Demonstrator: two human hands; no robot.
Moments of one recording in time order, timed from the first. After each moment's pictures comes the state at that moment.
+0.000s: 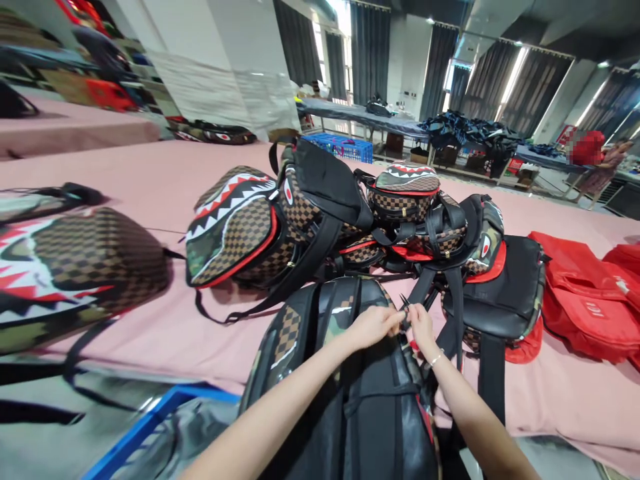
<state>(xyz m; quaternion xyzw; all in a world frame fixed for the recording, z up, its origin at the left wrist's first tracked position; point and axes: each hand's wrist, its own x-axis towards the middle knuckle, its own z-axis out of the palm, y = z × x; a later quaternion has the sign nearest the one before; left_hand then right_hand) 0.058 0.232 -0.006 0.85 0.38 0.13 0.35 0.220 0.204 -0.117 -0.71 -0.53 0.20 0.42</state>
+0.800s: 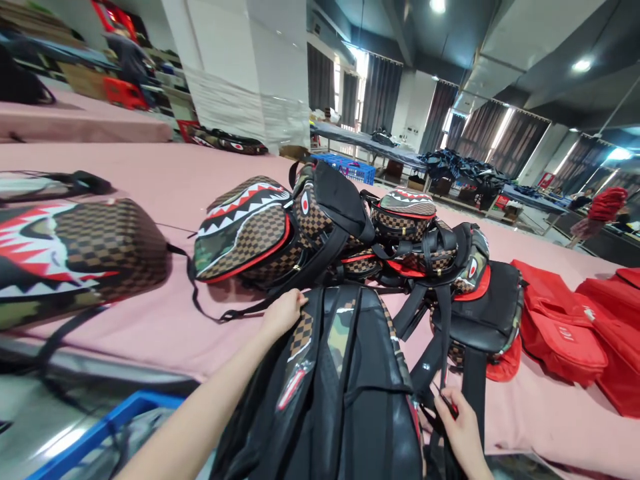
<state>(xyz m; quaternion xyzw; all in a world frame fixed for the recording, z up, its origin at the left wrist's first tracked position) -0.101 0.323 -0.080 0.67 0.62 0.36 0.20 0.243 0.015 -0.092 -0.68 -0.46 0.27 0.50</state>
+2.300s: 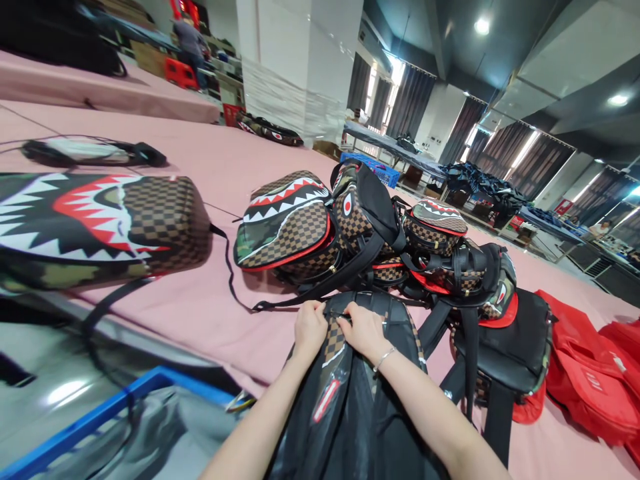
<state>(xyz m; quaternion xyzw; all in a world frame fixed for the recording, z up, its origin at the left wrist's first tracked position) -0.108 0.305 -0.127 0.54 0.66 0.51 0.15 0.023 0.256 -0.028 -0.58 -0.80 0.04 0.13</state>
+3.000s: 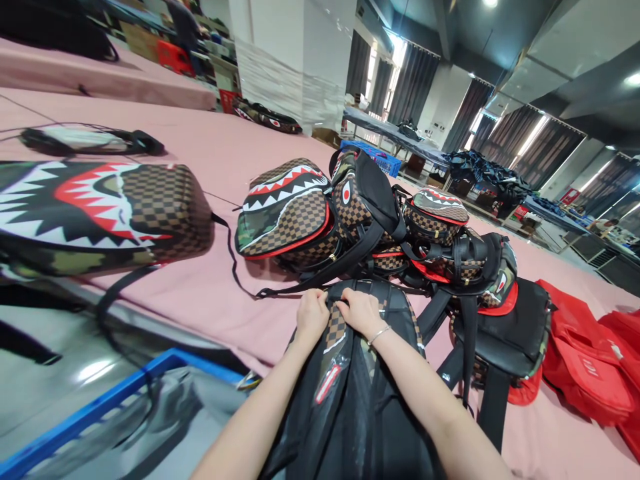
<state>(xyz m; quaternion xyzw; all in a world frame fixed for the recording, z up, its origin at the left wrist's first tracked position) -0.101 0.296 -0.112 0.50 0.65 0.53 0.22 0.027 0.269 -0.033 -0.57 -0.81 0.04 0.13</state>
